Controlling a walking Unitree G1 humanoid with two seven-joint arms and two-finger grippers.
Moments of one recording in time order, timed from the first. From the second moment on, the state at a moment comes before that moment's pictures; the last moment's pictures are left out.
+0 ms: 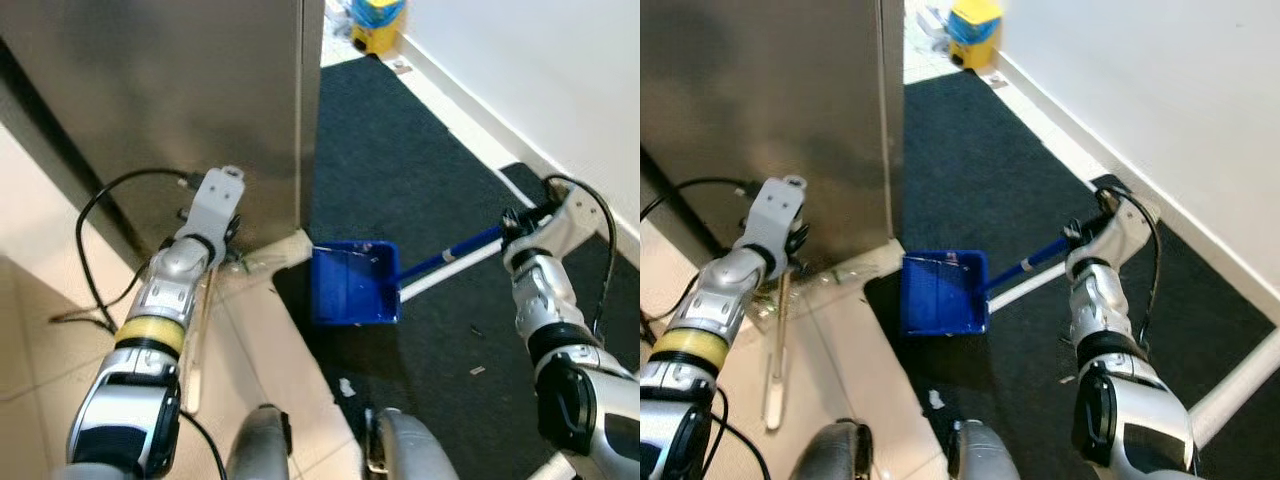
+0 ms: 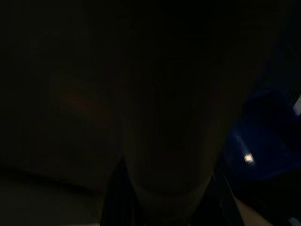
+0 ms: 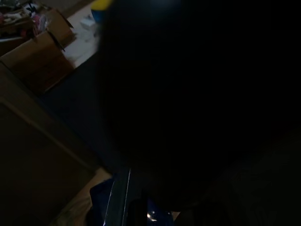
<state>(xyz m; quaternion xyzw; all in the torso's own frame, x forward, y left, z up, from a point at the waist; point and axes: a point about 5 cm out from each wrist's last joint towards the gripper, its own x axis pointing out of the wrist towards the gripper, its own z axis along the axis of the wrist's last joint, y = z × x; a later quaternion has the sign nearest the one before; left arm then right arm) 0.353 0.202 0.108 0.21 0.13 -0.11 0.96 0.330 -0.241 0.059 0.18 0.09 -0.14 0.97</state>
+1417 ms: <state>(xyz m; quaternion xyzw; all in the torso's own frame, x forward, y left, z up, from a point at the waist) 0.336 0.217 0.077 0.16 0.16 0.02 0.97 0.330 -0.240 0.058 0.12 0.10 -0.13 0.98</state>
